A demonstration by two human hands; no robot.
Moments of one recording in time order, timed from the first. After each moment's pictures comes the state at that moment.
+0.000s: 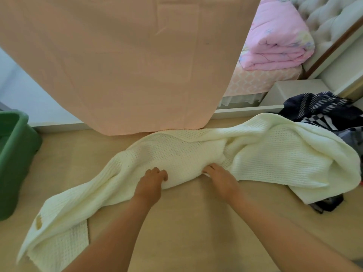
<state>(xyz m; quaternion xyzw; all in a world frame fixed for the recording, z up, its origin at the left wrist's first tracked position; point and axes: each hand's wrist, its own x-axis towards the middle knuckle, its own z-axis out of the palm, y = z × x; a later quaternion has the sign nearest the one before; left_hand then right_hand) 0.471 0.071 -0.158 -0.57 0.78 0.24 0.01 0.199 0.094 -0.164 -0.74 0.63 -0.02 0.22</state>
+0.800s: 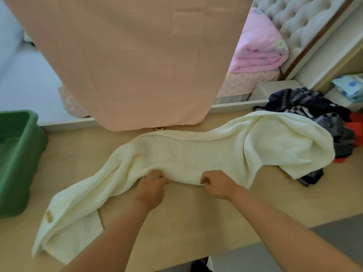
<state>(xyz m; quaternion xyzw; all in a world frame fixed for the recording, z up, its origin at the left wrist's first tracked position) 0.522 0.117 -0.151 -0.49 0.85 0.19 0.01 0.253 0.155 -0.125 -0.66 0.67 0.00 0.34</state>
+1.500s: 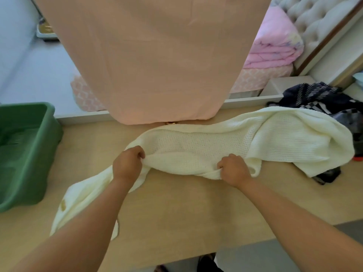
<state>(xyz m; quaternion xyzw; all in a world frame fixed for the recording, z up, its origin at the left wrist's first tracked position) 0.593 0.068 -0.114 -0.68 0.70 0.17 -0.17 0.258 0.136 -0.123 -0.68 0.71 0.04 0.16</state>
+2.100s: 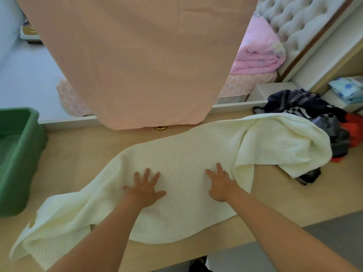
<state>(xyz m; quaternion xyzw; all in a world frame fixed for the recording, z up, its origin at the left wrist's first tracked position) 0.546 0.107 -0.152 -0.55 0.72 0.33 0.25 0.269 0.162 -0.126 -0.57 0.72 0.20 0.33</state>
